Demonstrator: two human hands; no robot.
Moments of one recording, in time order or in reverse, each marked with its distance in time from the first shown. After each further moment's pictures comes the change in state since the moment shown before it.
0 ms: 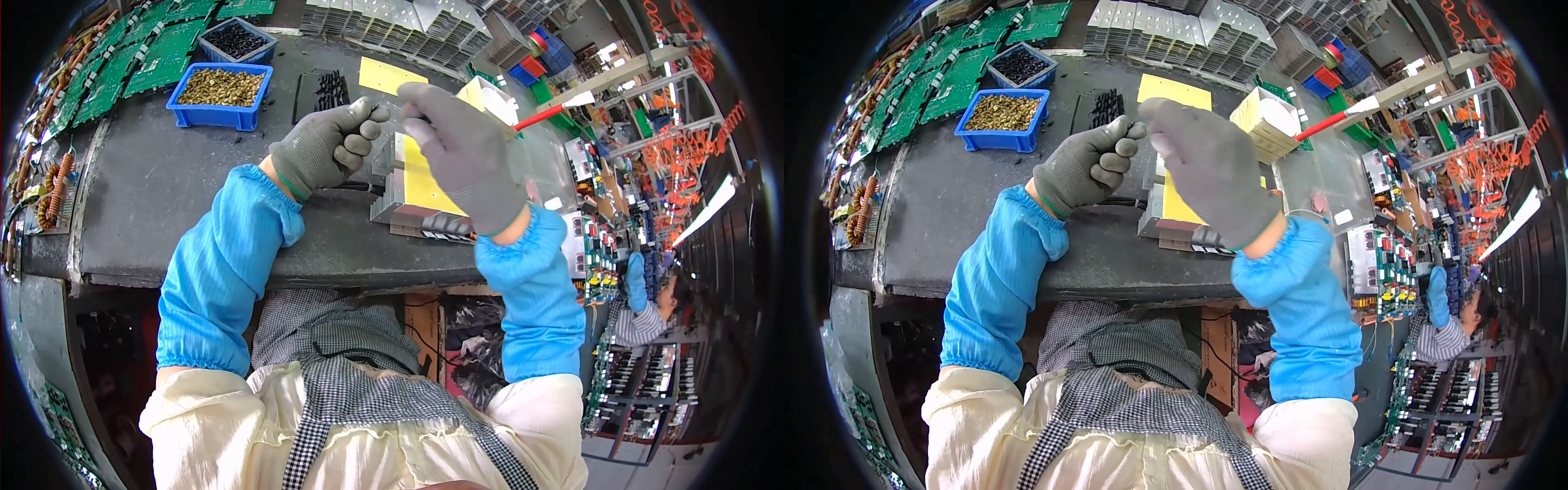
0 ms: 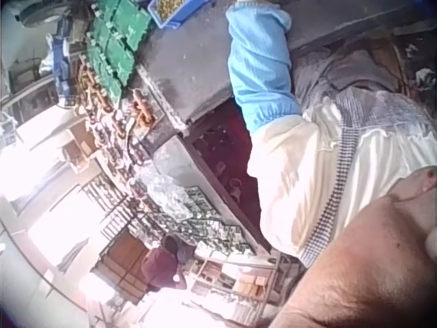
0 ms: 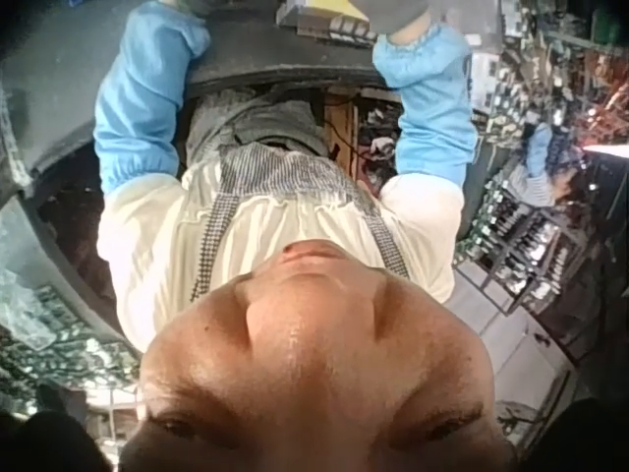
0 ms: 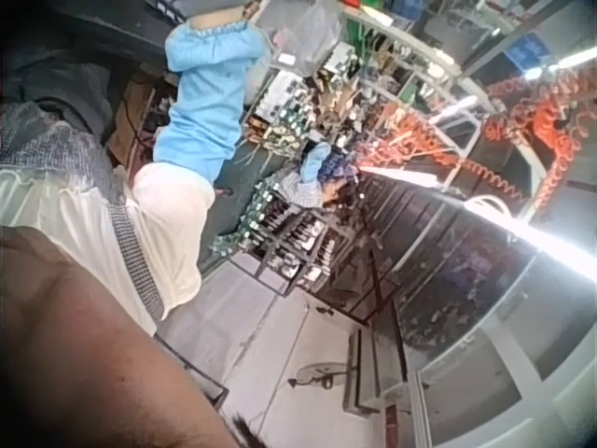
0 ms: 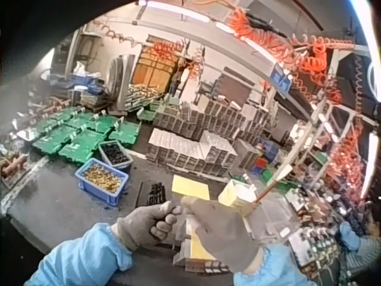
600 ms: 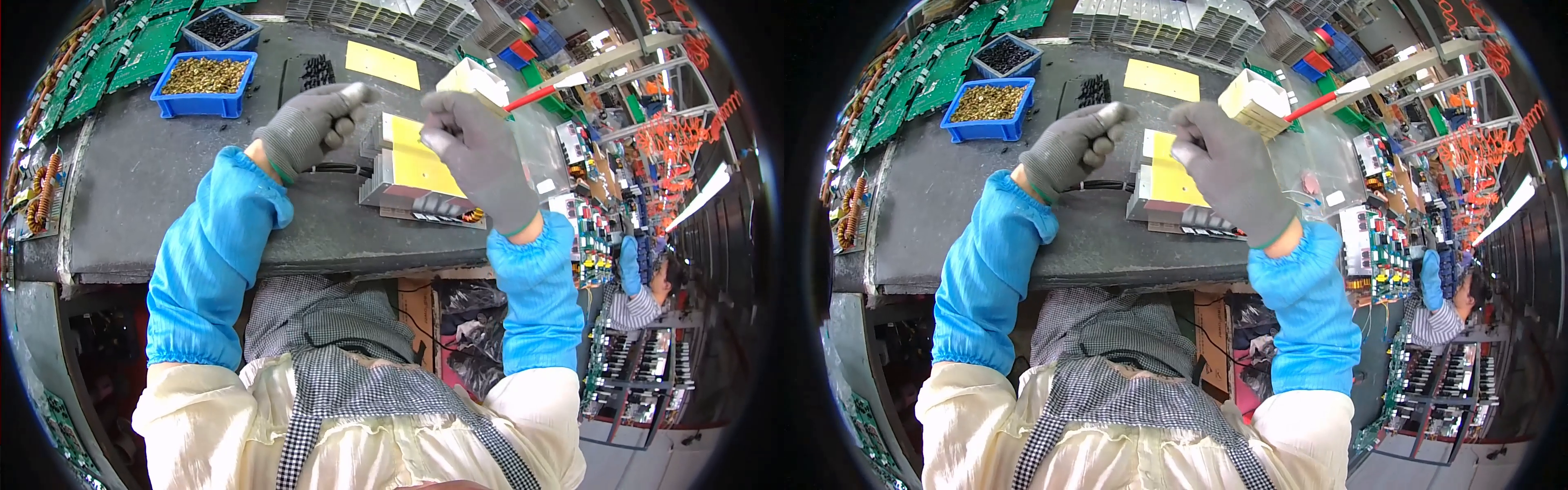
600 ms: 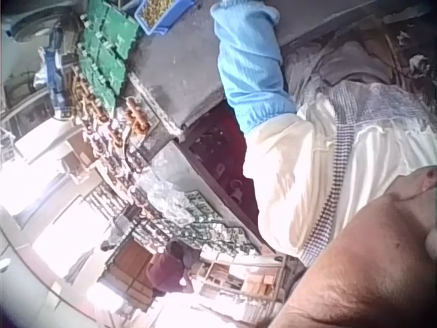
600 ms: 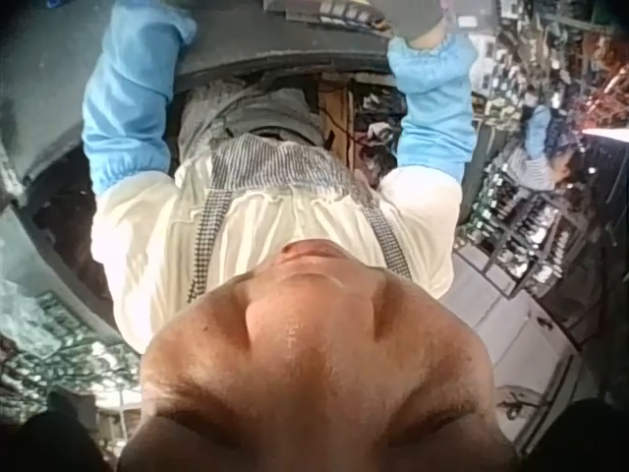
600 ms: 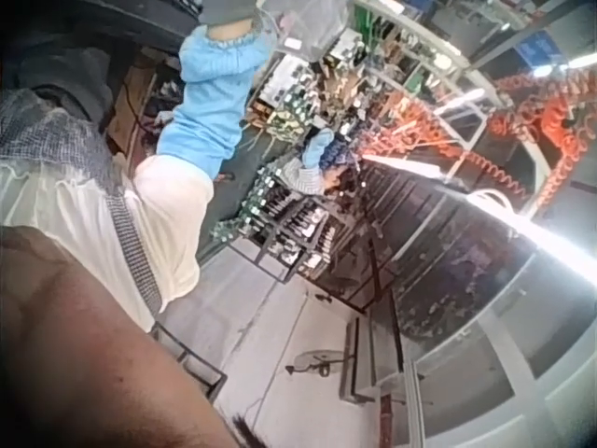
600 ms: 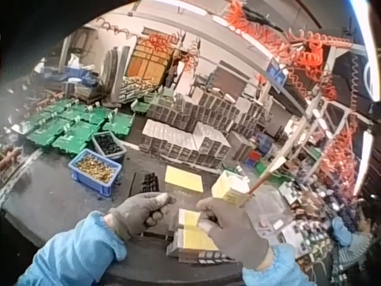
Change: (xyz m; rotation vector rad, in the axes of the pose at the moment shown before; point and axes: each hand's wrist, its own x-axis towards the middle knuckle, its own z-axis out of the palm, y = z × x) left_hand 0.000 -0.006 0.015 0.487 0.184 0.140; right_hand -0.034 0.004 -0.025 0.222 -0.107 0.372
